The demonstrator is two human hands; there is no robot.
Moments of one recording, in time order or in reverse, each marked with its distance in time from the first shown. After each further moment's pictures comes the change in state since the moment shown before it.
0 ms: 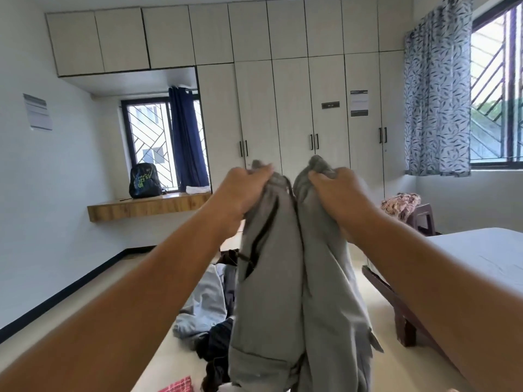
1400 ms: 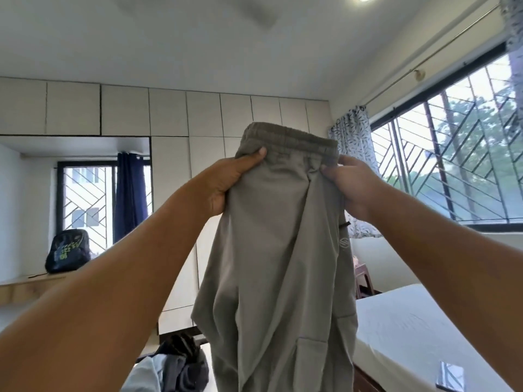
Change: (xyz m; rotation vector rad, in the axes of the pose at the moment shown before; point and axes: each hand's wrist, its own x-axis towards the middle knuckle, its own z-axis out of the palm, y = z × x) left_hand 0.054 0.146 0.004 -0.348 -0.362 0.201; right_hand 0.060 -0.106 -0.134 0.414 0.056 -0.180
